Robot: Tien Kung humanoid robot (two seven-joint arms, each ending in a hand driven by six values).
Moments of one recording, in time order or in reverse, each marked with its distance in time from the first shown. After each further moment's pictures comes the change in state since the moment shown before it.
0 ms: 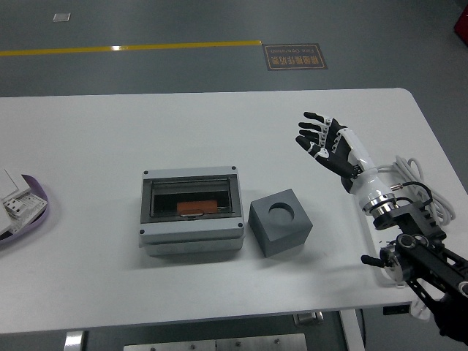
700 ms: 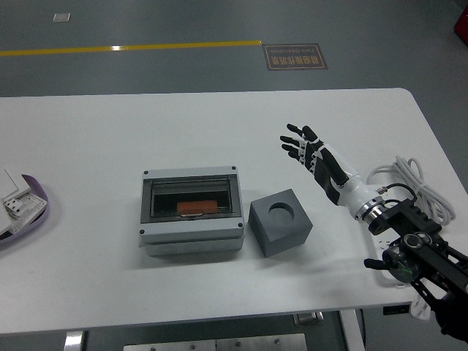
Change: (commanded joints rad) left arm 0.004 0.008 0.007 -0.001 0.001 0.002 0.001; right arm -0.003 -0.011 0.004 0.021 0.041 0.179 -0.120
